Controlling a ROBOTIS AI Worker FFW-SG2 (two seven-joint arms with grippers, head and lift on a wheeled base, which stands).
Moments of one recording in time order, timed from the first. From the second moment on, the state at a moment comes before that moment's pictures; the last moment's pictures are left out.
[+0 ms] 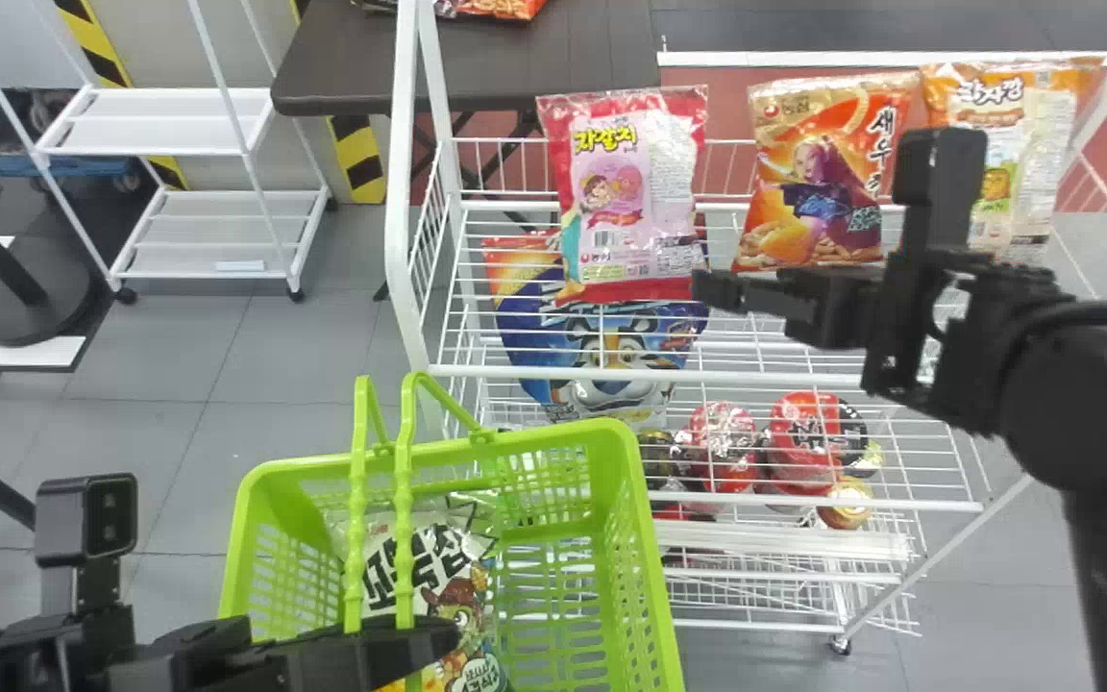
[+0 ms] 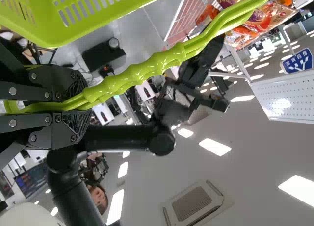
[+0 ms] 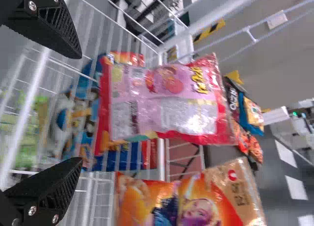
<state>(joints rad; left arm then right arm) 0.48 0.18 0.34 -2.13 0.39 1.18 -1.57 -0.12 -0.07 0.01 -1.90 -0.28 1.04 0.25</state>
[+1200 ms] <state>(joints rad) 0.50 0.18 0.35 -2.14 0.39 1.18 -1.57 -0.46 0.00 0.25 -1.23 -0.20 0.66 0.20</state>
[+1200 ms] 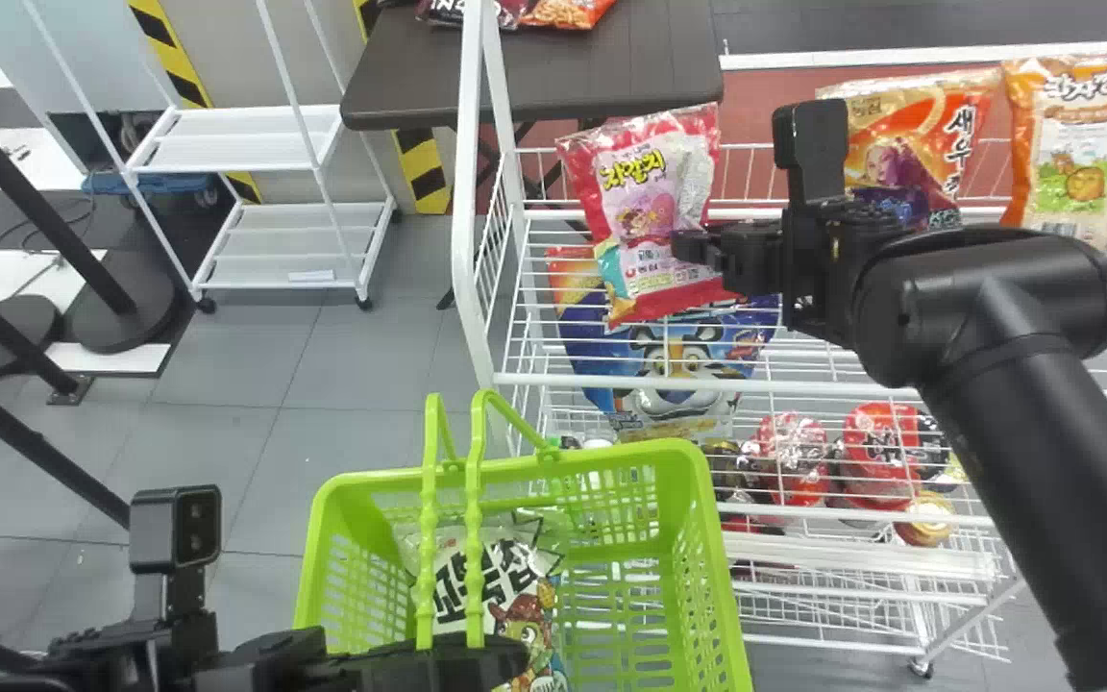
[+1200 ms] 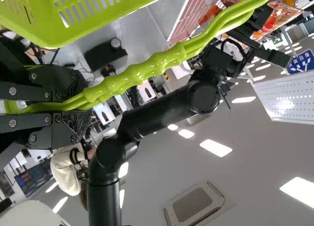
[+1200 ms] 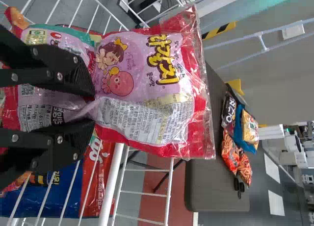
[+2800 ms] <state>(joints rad) 0.46 0.17 0.33 -2.13 0.37 1.19 -1.57 0.24 -0.04 0.31 -2.41 -0.31 1.57 0.19</state>
